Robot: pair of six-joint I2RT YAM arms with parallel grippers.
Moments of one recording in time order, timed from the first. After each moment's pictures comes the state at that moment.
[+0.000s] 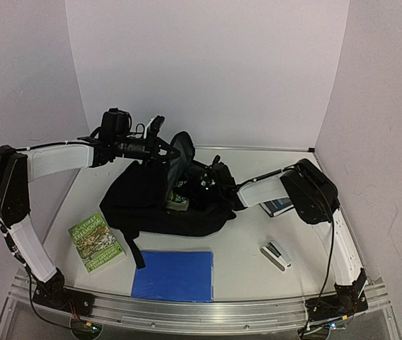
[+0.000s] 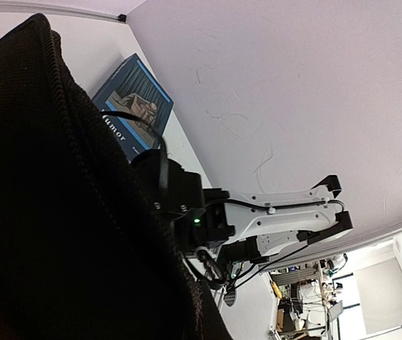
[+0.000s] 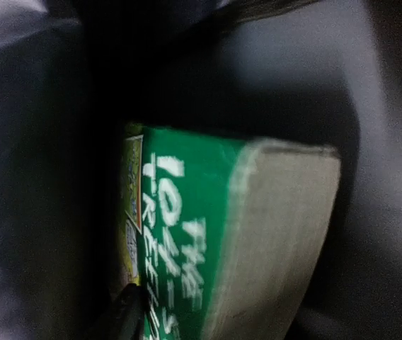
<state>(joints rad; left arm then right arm) -0.49 1.71 1.29 0.06 0.95 -0.73 0.76 2.41 1.59 0.36 -0.34 1.24</state>
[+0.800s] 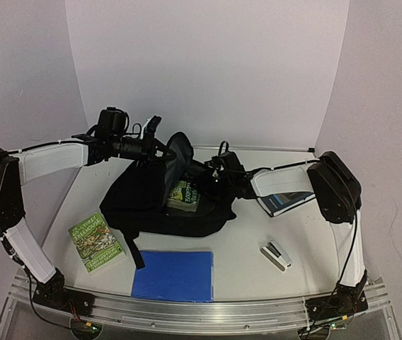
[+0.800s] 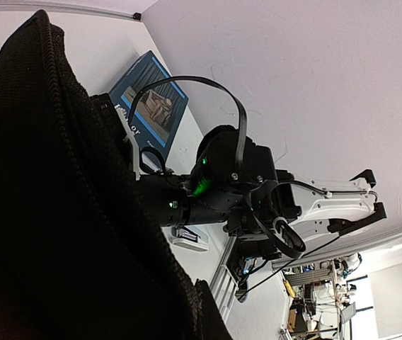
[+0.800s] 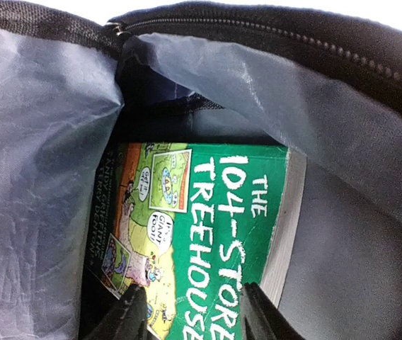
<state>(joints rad) -0.49 1.65 1.29 -0.07 0.90 -0.65 0.76 2.18 1.49 0.08 -0.10 1.06</state>
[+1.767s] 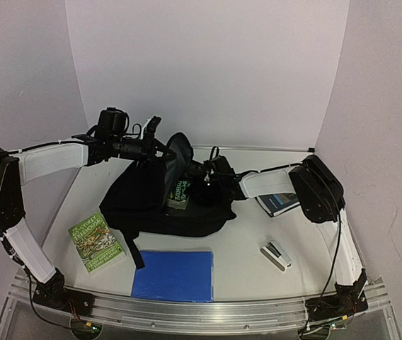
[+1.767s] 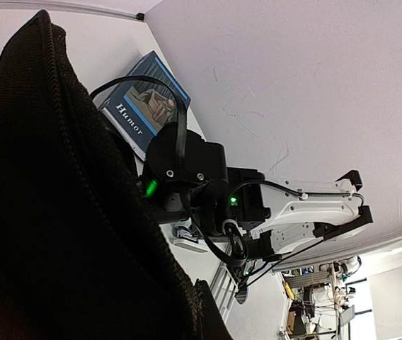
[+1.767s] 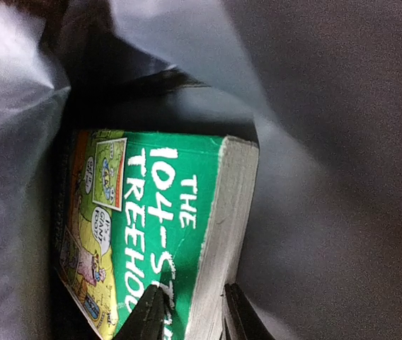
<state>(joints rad) -0.49 1.65 1.28 -0.07 0.89 -0.66 0.76 2.34 1.64 0.05 -0.19 1.04</state>
